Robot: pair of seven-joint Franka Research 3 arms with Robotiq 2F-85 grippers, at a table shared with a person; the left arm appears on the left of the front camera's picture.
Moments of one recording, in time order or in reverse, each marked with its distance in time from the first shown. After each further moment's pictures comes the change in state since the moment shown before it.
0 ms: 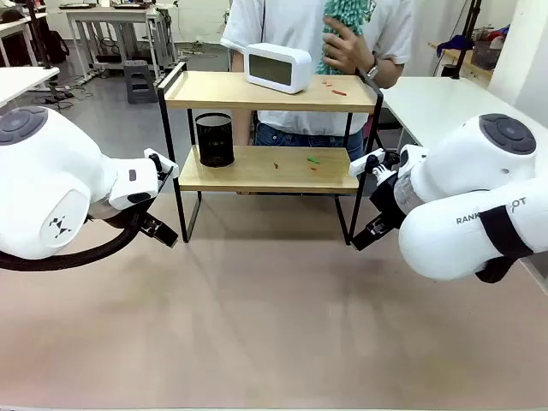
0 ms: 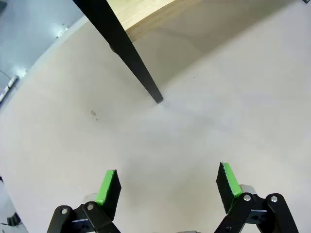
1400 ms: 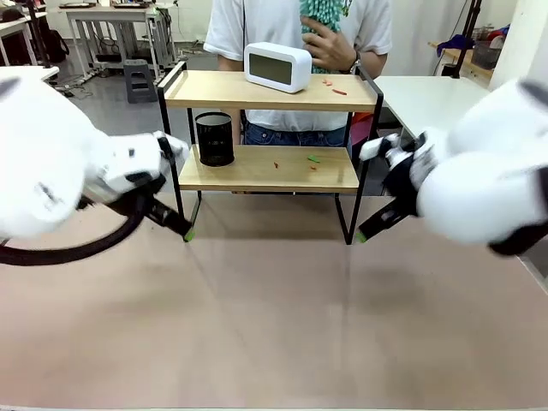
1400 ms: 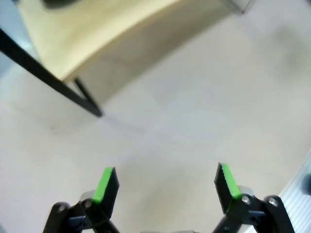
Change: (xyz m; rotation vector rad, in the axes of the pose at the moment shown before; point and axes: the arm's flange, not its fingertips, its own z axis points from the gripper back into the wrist) left arm 0.025 -0.032 0.080 -0.245 -0.072 -0.003; right arm 0.003 -0.015 0.078 0.193 0.019 -0.140
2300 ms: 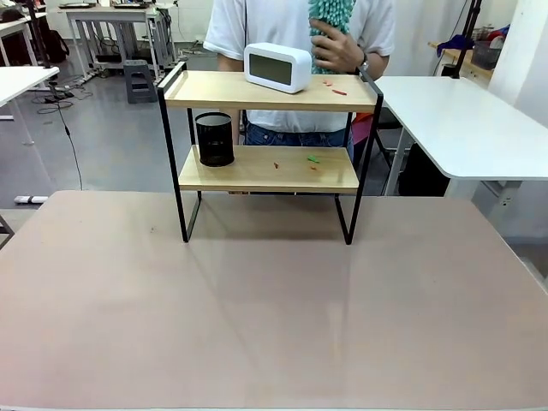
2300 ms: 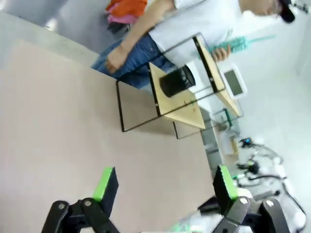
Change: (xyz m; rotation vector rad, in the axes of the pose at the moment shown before) left arm -0.210 0.220 0.235 -0.365 -0.587 0.805; right arm -0.256 -0.249 0.163 0.642 -0.339 -0.905
